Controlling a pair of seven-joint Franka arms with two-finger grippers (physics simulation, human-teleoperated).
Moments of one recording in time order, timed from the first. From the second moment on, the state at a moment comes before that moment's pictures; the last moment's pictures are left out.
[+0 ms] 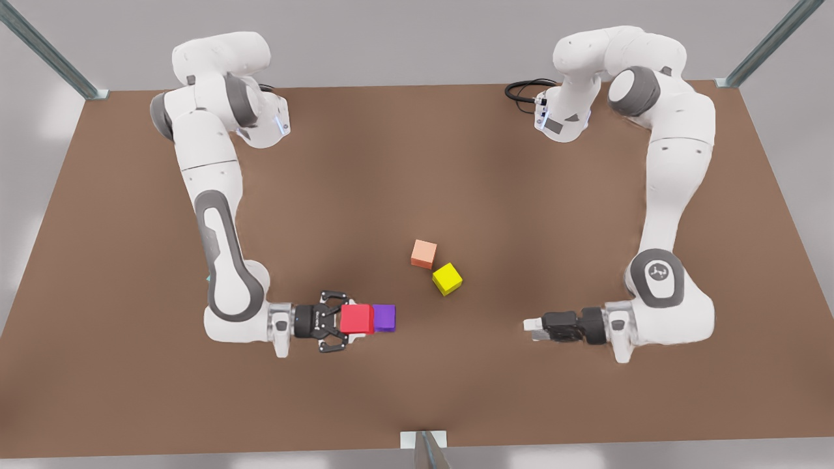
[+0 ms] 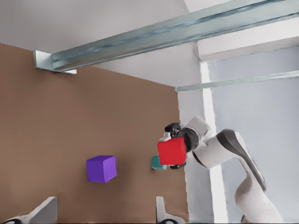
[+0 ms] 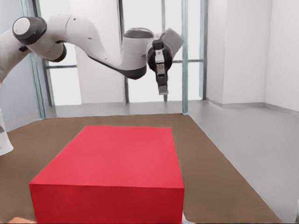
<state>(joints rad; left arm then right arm) 0.18 0.84 -0.51 -1.04 -0.60 1.85 0.24 0.18 0.84 0.00 -1.30 1.40 1.81 -2.07</state>
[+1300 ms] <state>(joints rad) -0.14 0.21 0.03 -1.40 0.02 1.35 -0.01 0.25 0.39 -0.35 -2.07 0.08 2.31 -1.58</state>
